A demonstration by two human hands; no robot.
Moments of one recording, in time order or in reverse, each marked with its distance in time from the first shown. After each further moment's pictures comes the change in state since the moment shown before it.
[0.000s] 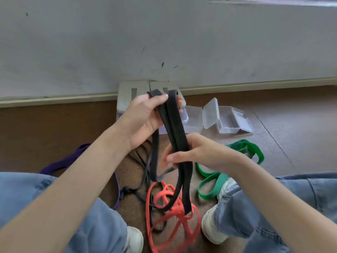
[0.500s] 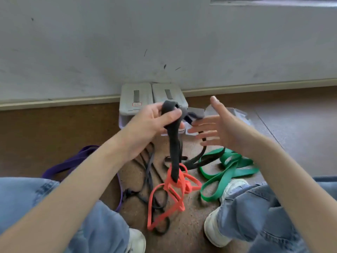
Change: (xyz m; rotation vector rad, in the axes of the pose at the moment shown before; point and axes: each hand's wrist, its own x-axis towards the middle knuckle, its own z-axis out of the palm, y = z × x) left_hand -0.013 -0.011 -0.004 0.372 -0.103 0.041; right_hand -0.007 -0.004 -0.055 0.229 0.331 0.266
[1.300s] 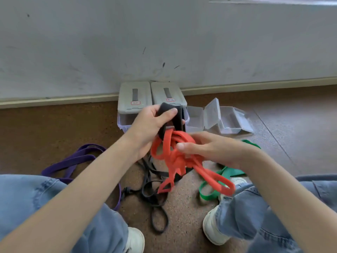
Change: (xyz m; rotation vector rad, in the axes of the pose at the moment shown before) left_hand 0.009 -0.005 0.015 -0.130 0.218 -0.085; right_hand -0.019 0.000 0.038 -0.291 -0.289 -0.093
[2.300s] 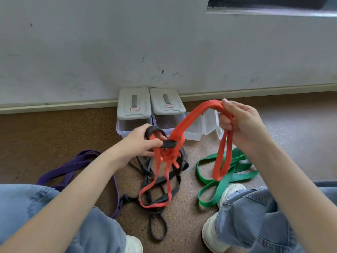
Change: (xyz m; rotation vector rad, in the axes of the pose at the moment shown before) left_hand 0.006 -0.023 -0.040 0.422 -0.033 -0.168; right_hand -0.004 0.001 -0.048 0.721 0.686 -0.404
